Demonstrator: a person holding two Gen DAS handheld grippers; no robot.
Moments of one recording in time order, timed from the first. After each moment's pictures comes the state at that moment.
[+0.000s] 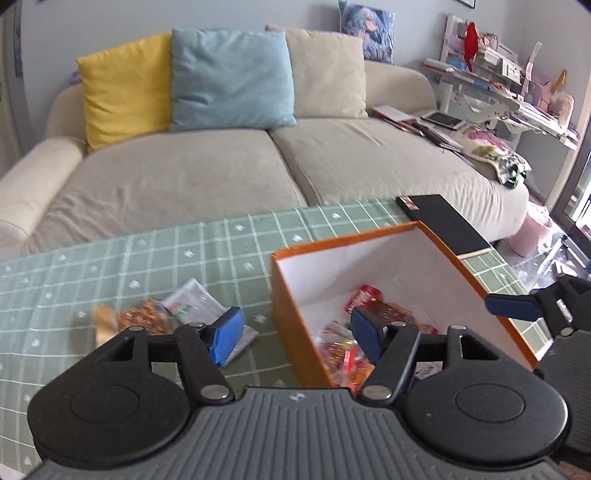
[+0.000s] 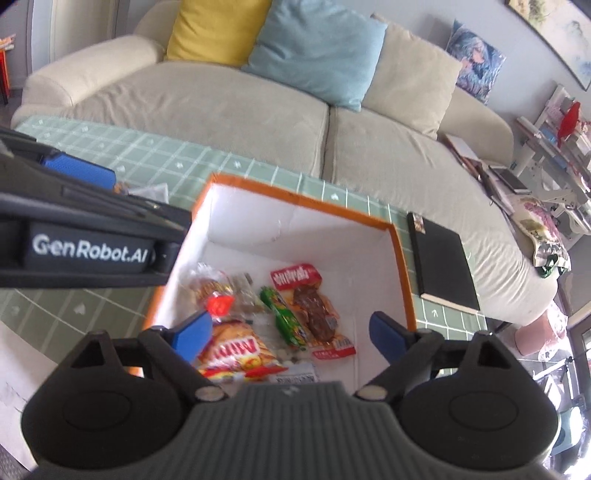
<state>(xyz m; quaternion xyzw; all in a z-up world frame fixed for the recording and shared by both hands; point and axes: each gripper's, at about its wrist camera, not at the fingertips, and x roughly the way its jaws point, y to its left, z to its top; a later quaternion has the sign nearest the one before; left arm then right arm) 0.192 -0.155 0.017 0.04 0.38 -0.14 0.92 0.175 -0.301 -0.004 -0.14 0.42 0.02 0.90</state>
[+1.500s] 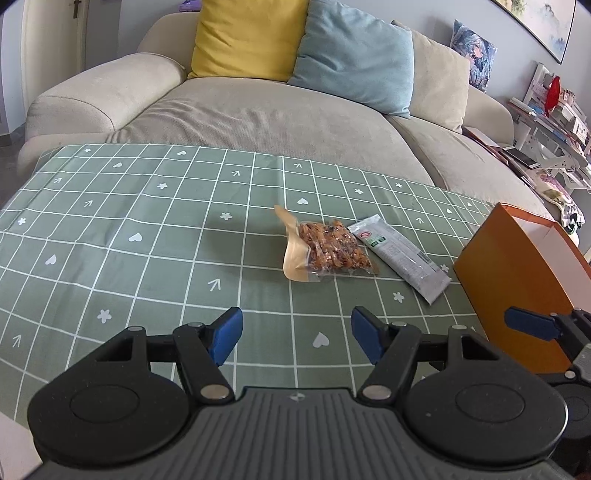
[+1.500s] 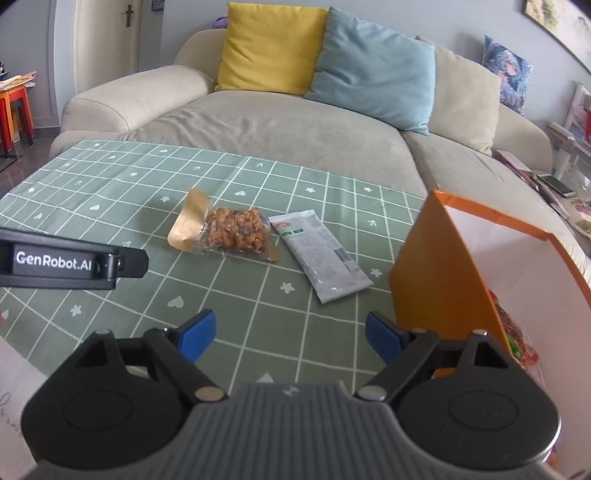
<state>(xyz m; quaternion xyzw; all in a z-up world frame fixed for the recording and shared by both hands) 0.194 0.072 -0.086 -0.07 0.40 -0.07 0.91 0.185 -0.113 -0.084 -0.09 0.38 0.07 0.92</state>
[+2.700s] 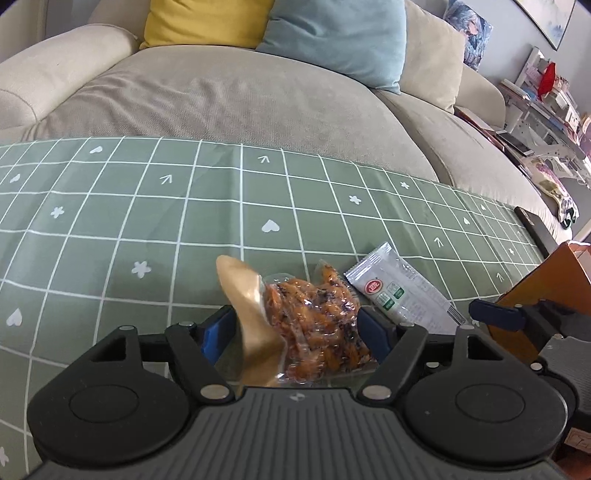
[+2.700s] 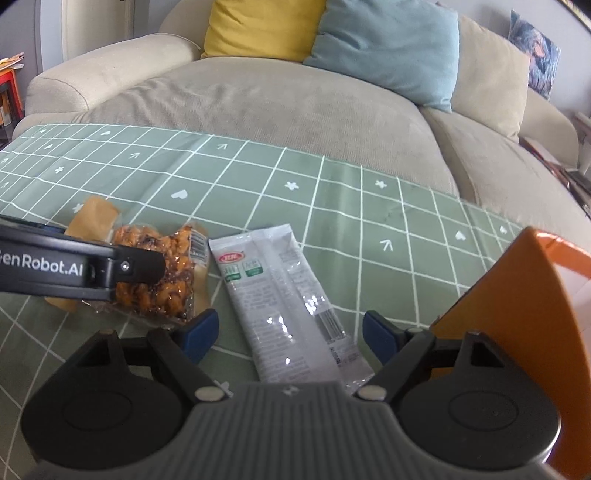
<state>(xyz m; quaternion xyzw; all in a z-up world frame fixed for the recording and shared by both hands) 0.324 0.043 -0.140 -0.08 0.44 -0.13 0.89 0.330 -0.129 -0.143 -0.09 0.42 0.07 0.90</state>
